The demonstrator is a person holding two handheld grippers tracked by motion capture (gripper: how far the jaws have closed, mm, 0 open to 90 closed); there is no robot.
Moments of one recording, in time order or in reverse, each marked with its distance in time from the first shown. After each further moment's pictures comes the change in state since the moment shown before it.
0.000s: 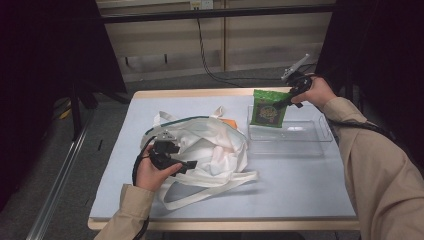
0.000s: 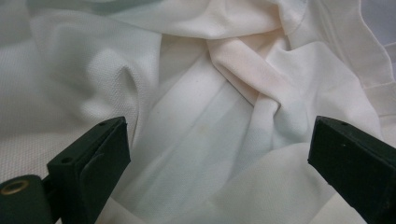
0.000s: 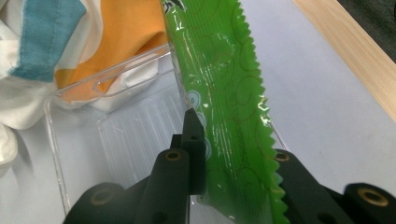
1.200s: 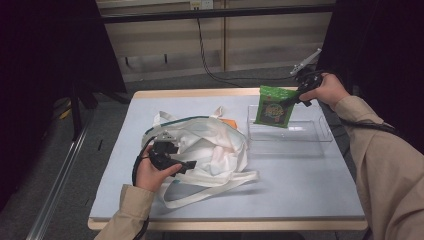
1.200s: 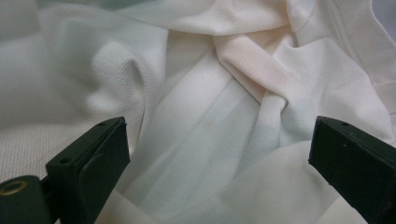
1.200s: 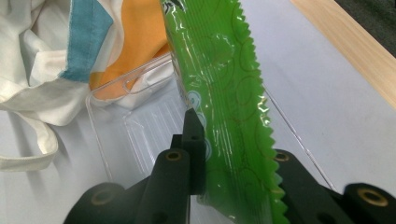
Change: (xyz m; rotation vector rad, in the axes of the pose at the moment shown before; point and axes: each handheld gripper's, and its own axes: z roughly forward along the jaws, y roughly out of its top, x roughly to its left) left arm 0.002 -0.002 0.001 0.009 0.018 0.000; right arm 0.011 -0.004 -0.032 -0.018 0.014 0.059
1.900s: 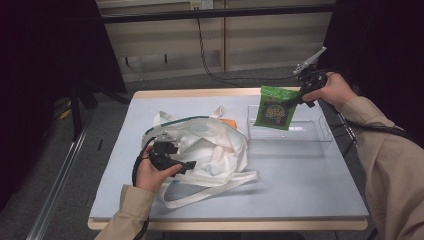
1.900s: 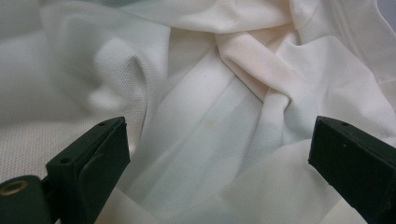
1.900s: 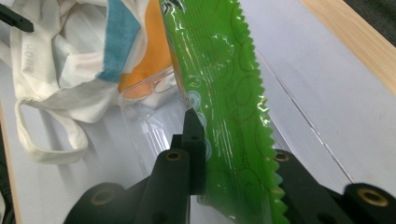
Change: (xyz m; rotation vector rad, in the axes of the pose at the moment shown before) left arm 0.001 -0.001 0.000 -0.007 0.007 -0.003; right arm 0.017 0.000 -0.016 -0.011 0.028 0.005
